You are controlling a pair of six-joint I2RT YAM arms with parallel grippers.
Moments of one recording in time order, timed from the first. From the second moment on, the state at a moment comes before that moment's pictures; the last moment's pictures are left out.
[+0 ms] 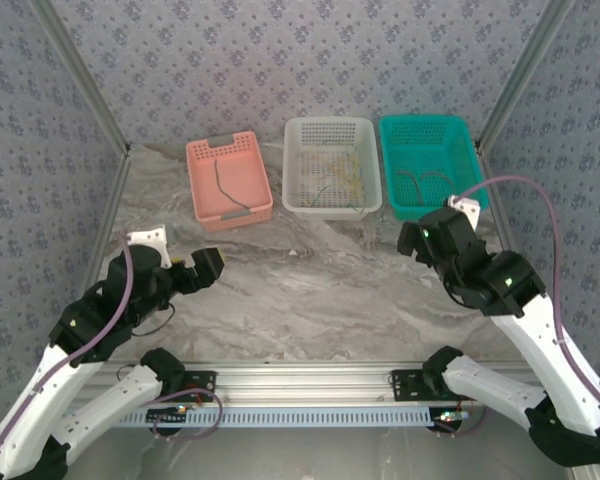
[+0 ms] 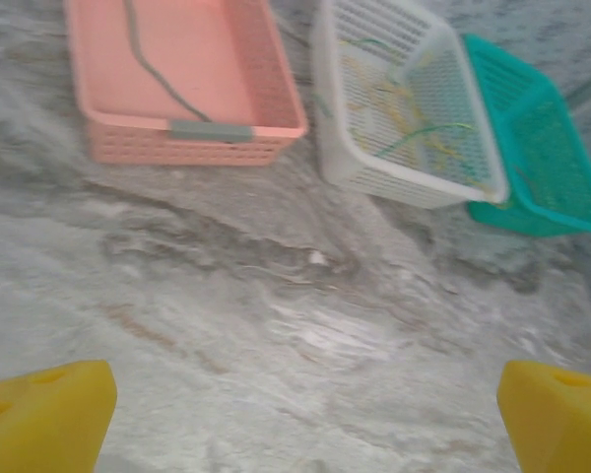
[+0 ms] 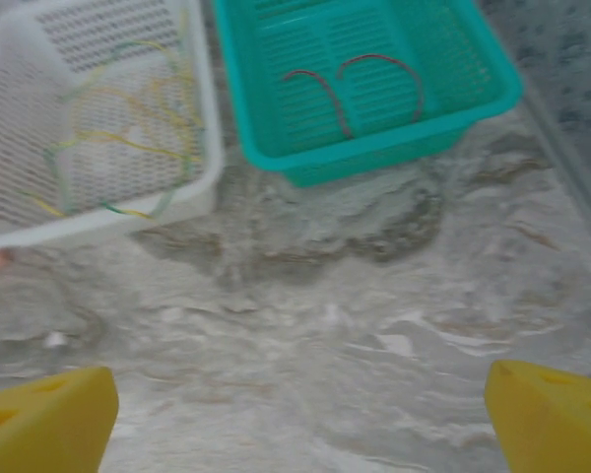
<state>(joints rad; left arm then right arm) -0.66 0.60 0.98 -0.95 -0.23 -0.73 0.63 0.87 1.27 -1.23 0.58 0.68</state>
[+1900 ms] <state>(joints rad) 0.00 1.54 0.36 0.76 -0.24 -0.07 -0.03 1.51 0.33 0.81 0.14 0.04</state>
